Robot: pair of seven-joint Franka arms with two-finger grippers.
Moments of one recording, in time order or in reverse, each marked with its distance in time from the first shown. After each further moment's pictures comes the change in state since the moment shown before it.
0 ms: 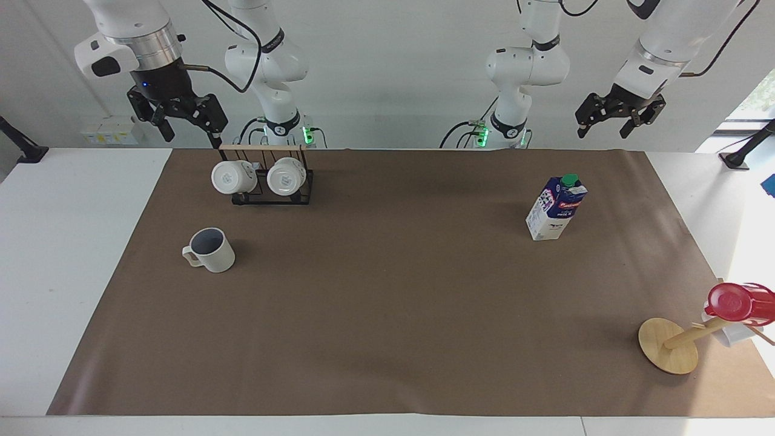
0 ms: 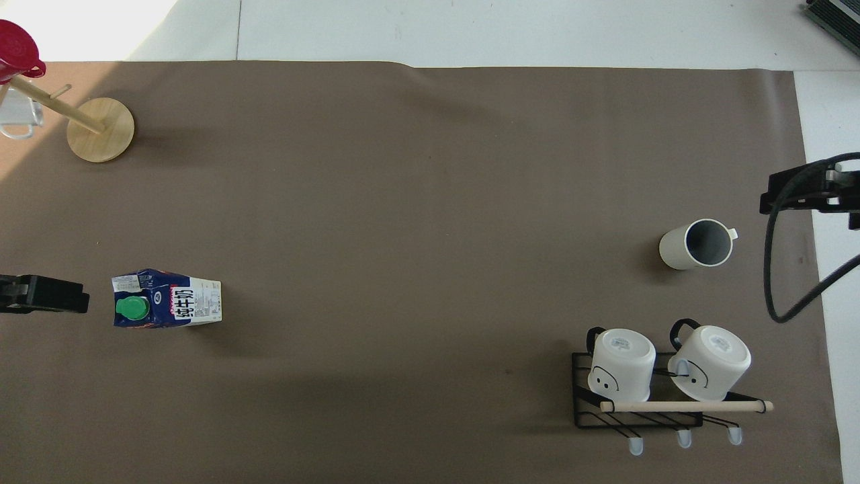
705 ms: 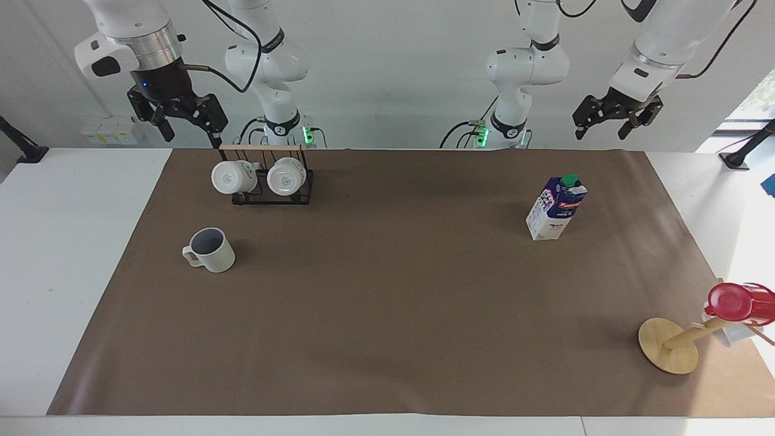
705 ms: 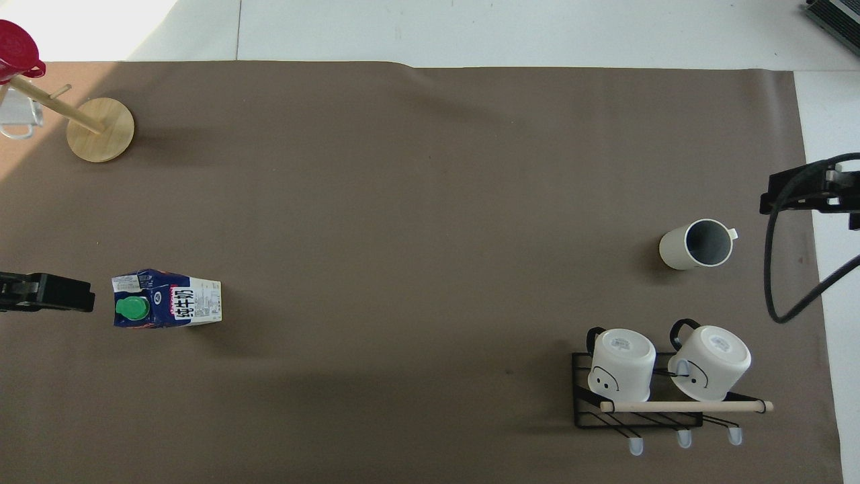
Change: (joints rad) left arm 0.075 0.017 -0.076 0.003 0.000 0.000 0.002; right arm 0.000 0.000 0.000 0.000 0.000 0.000 0.000
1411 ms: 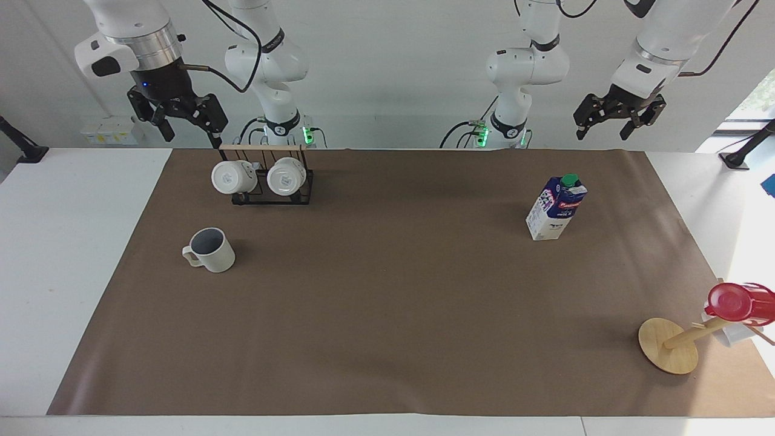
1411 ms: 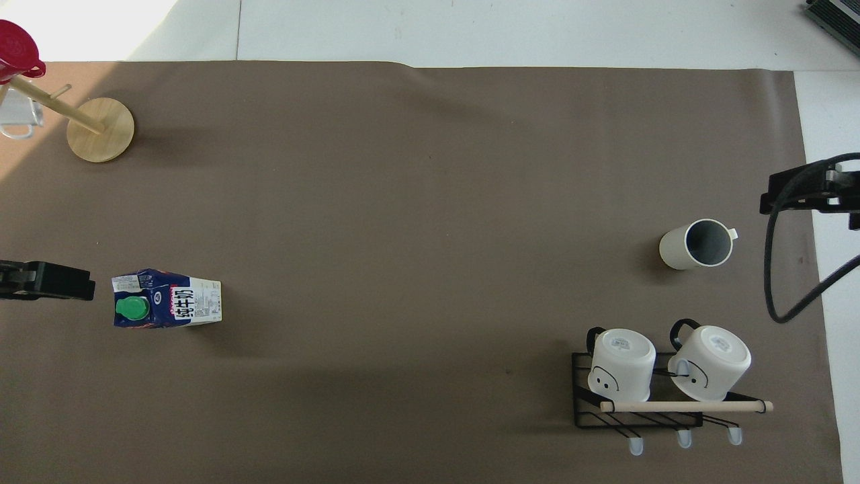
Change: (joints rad) left arm 0.011 0.014 -0.021 0.046 -0.015 0.004 -0.001; right arm 0.000 0.000 0.000 0.000 0.000 0.000 0.000
